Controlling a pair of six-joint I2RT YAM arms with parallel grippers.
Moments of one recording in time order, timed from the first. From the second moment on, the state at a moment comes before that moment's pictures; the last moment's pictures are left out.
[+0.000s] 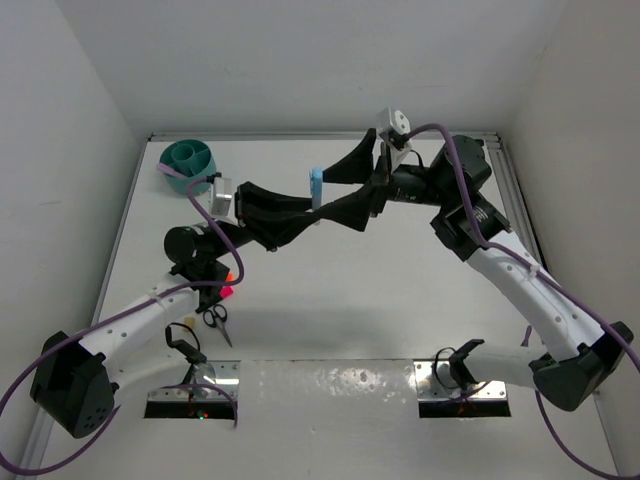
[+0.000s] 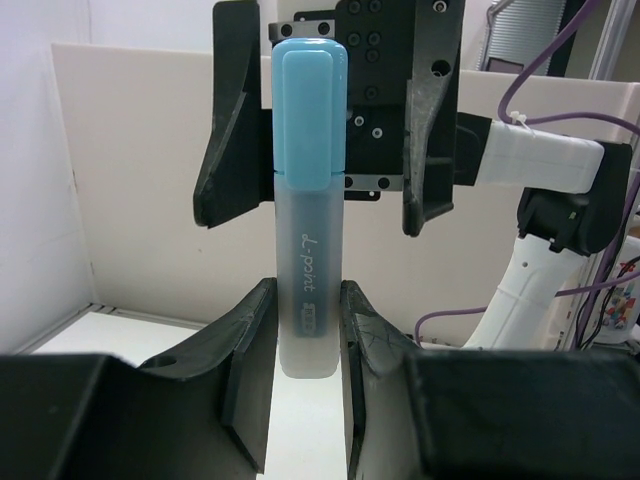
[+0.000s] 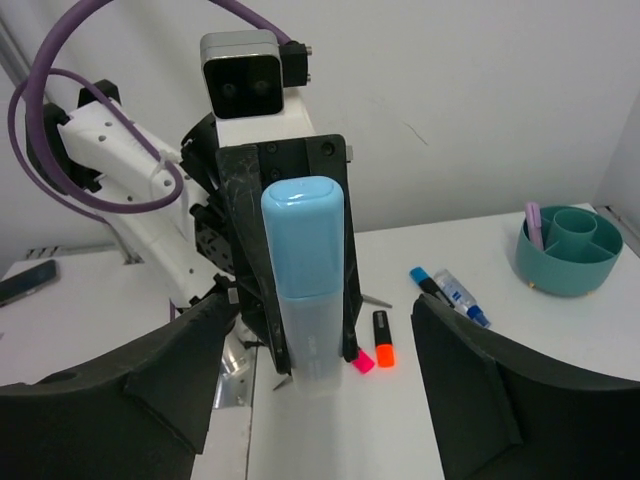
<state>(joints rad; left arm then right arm) -0.56 1.04 0.67 1.08 0.65 -0.57 0.59 1.22 1.27 0.14 -0.89 0.24</state>
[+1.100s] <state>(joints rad) -0.59 1.03 0.65 0.99 0.63 -0.48 0.64 1.25 1.25 0.21 -0.89 0.28</state>
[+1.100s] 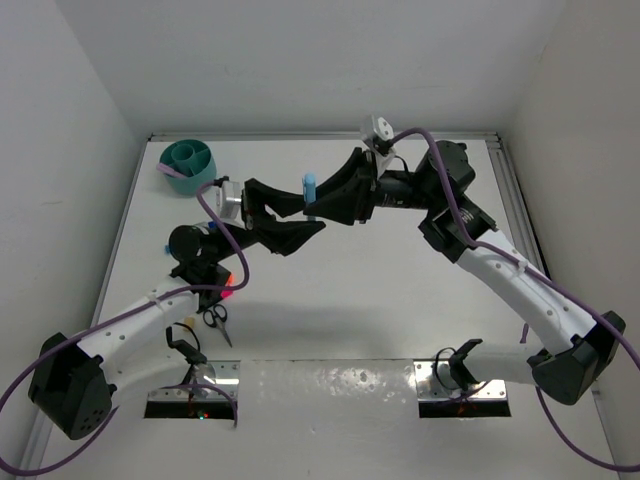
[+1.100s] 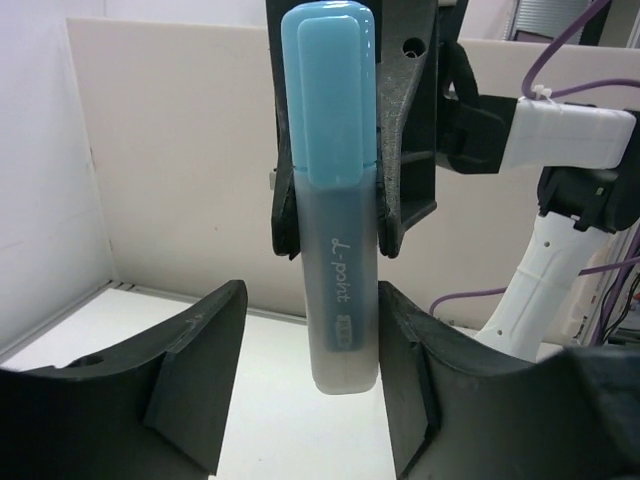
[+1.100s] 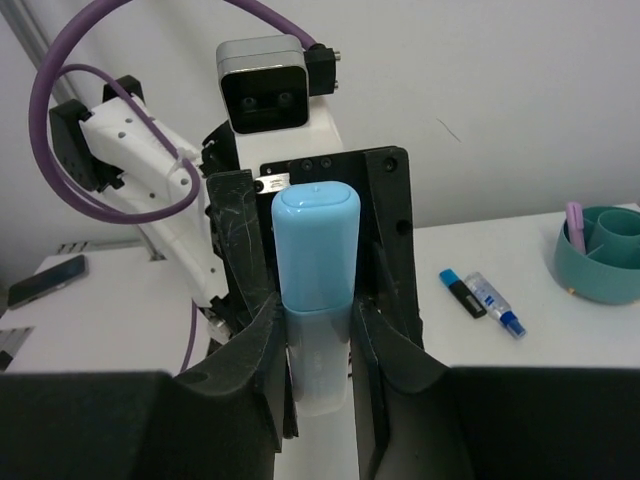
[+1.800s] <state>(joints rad) -0.59 1.03 0.65 0.93 0.63 -0.44 0.65 1.25 1.22 0.16 -0.83 0.19</state>
